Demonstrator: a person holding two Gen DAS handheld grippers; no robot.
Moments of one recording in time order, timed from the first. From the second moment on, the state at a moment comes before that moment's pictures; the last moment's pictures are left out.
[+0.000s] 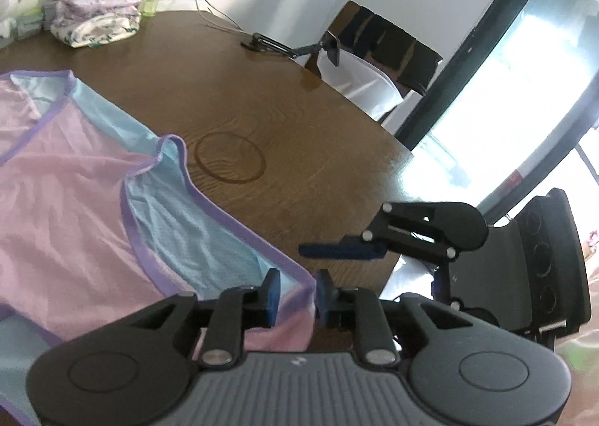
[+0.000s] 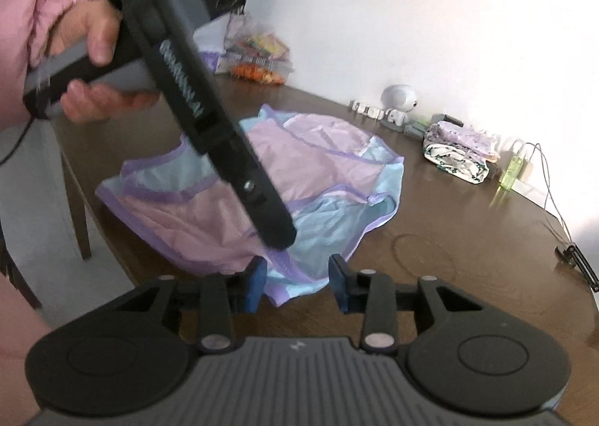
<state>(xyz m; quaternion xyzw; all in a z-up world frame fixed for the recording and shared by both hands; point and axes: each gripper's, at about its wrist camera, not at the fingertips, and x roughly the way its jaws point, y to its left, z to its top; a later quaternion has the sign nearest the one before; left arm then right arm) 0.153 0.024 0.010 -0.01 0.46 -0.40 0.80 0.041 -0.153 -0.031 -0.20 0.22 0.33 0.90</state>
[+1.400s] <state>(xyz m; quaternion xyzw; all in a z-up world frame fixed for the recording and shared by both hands) 0.156 0.043 0.002 -0.05 0.42 -0.36 0.83 0.034 -0.091 -0.043 -0.42 0.21 0.33 0.82</state>
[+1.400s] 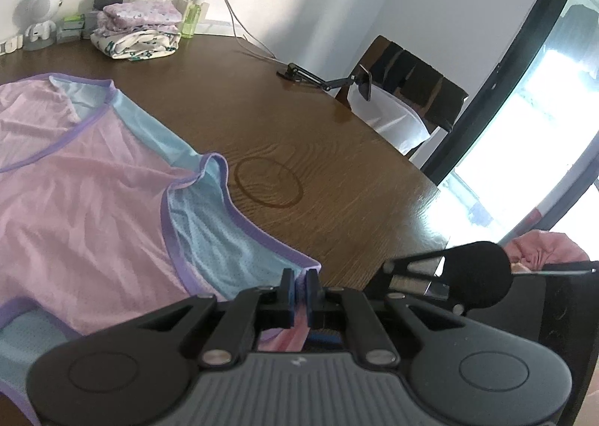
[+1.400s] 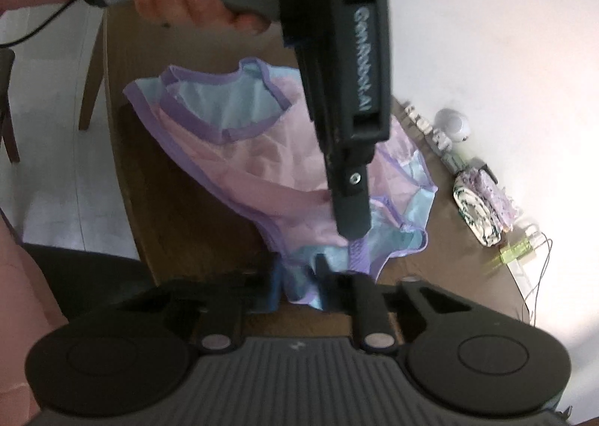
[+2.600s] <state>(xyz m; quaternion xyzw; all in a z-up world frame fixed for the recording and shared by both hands) 0.019 0.089 0.002 0.01 0.33 -0.18 0.92 0.077 -0.154 0.006 -0.06 0.29 0.31 0.90</state>
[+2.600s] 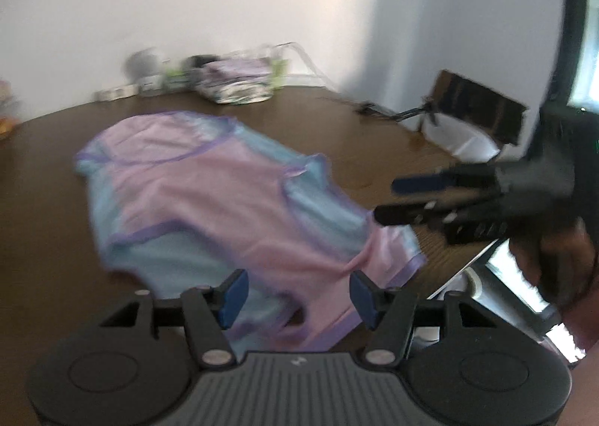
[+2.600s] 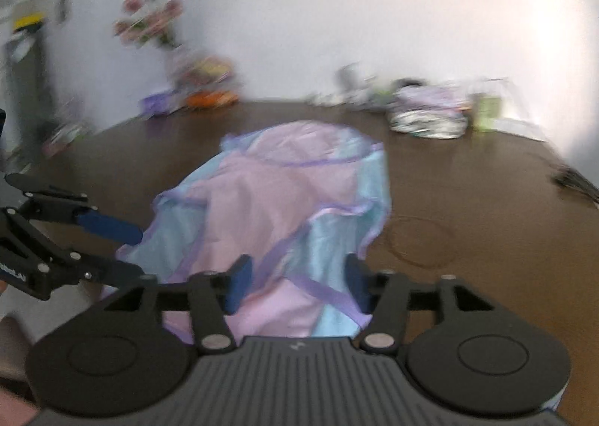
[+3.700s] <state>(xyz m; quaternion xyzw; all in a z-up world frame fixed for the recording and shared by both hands) 0.029 0.091 -0.023 0.03 0.39 -0.20 0.90 0.174 -0.110 -0.023 -0.04 0.40 0.36 0.84</state>
